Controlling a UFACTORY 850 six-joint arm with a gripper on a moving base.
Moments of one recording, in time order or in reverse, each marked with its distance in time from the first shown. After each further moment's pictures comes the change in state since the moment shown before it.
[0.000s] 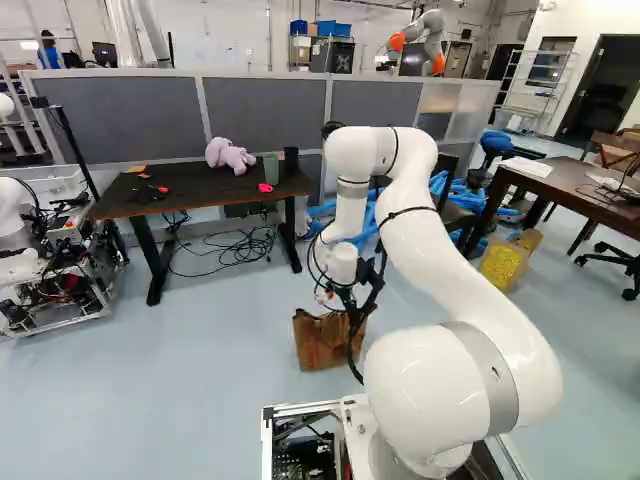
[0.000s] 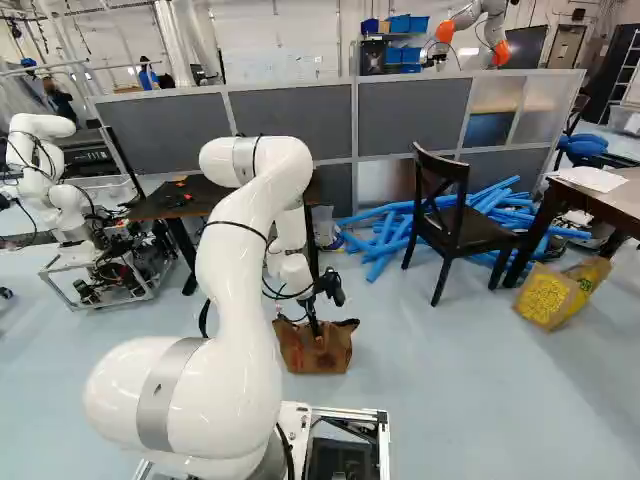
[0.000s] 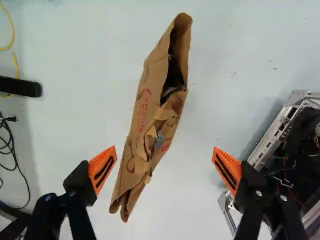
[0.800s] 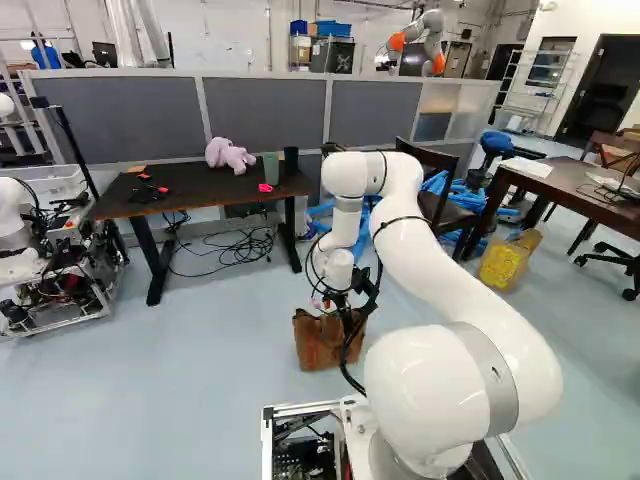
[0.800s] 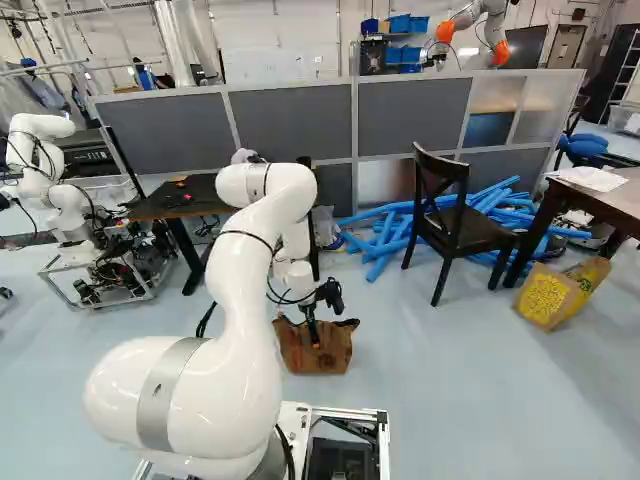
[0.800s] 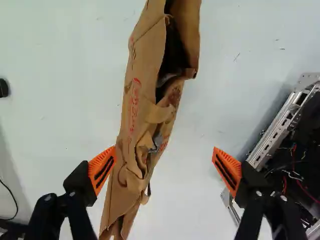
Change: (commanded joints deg) arm -0.1 -9.9 -11.4 1.7 -7.1 0.2
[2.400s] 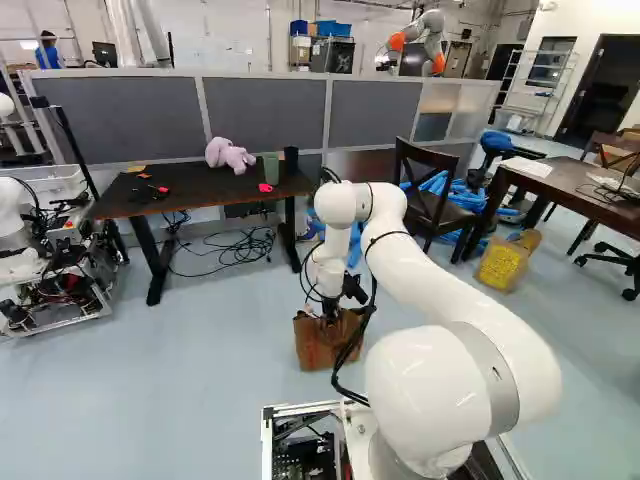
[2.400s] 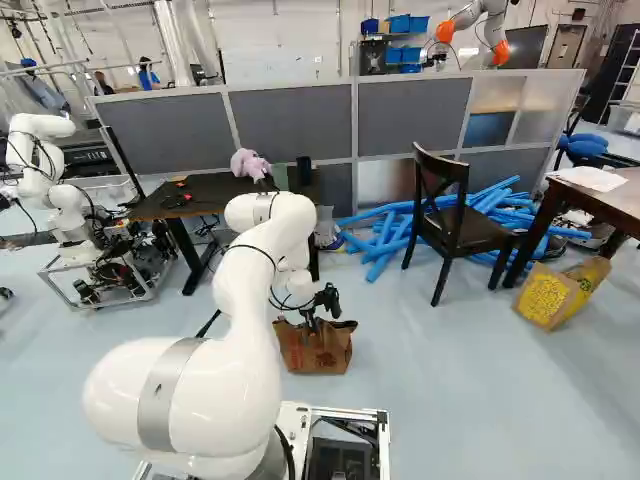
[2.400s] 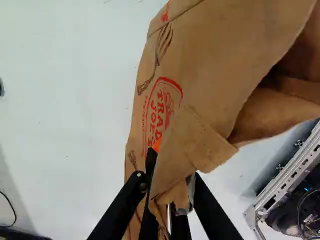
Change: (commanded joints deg) arm 1.6 -11.5 -14.1 0.8 -0.8 0.0
